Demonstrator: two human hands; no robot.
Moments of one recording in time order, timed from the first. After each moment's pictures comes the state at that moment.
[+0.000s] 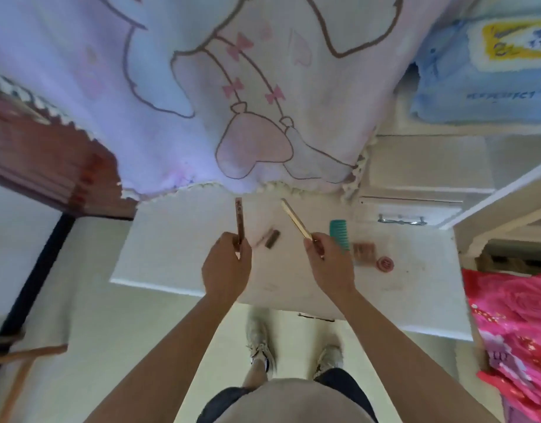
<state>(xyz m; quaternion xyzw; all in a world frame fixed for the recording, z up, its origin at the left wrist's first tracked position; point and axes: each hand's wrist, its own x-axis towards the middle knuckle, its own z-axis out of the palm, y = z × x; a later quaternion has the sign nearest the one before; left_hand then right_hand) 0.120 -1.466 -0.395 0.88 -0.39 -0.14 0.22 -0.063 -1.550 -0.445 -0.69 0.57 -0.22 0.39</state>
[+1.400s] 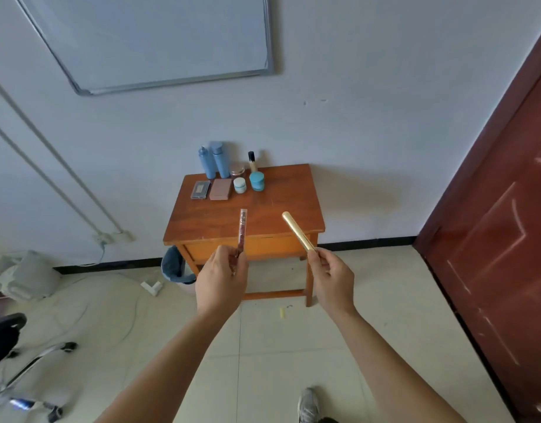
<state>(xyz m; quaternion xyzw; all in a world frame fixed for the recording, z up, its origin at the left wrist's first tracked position) 0.728 -0.669 -0.304 0.92 0.18 0.17 0.31 0.775 -0.865 -0.351 -0.81 0.01 -0.07 0.59</state>
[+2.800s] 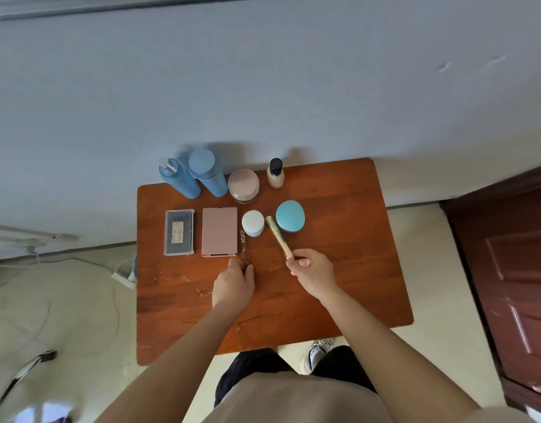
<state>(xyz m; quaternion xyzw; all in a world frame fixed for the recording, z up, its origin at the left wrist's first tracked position) 1.168 -0.459 -0.501 0.89 0.25 -0.25 0.30 1.207 -0.637 -0.508 -0.83 0.18 0.30 0.44</state>
